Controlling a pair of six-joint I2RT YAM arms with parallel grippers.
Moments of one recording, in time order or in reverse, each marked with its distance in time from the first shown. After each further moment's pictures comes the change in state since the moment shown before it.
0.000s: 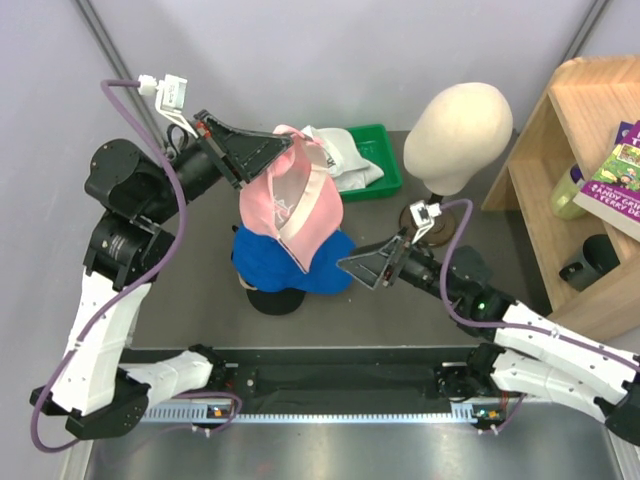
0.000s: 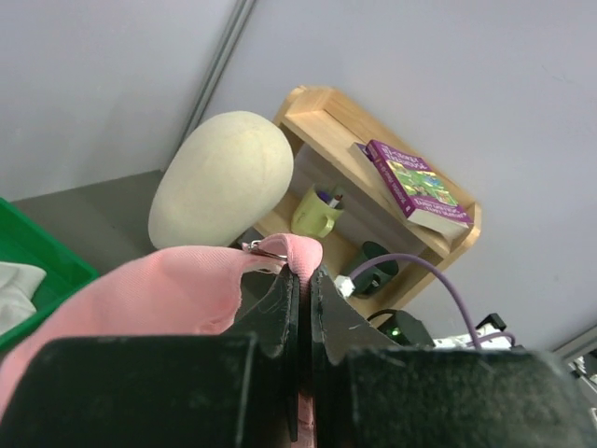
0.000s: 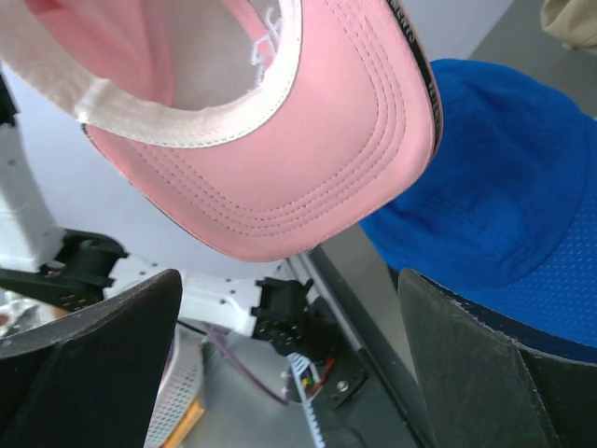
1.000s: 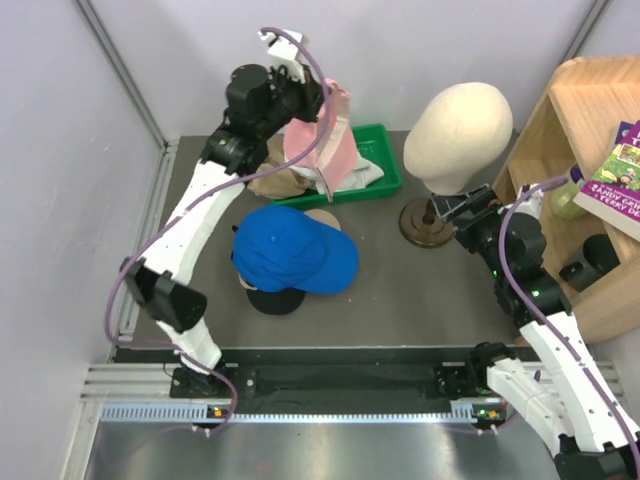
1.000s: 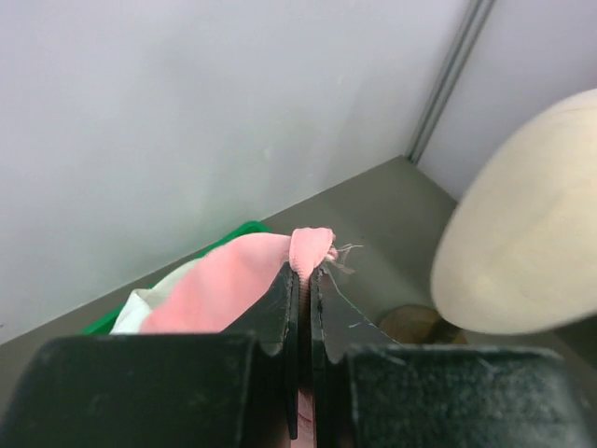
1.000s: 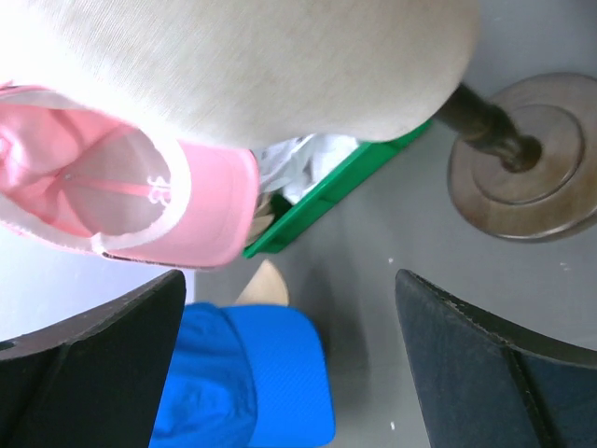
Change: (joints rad) left arm 0.000 0.651 0.298 0.101 -0.270 0.538; right arm -0.624 -0.083 0.217 -0.669 0.278 0.074
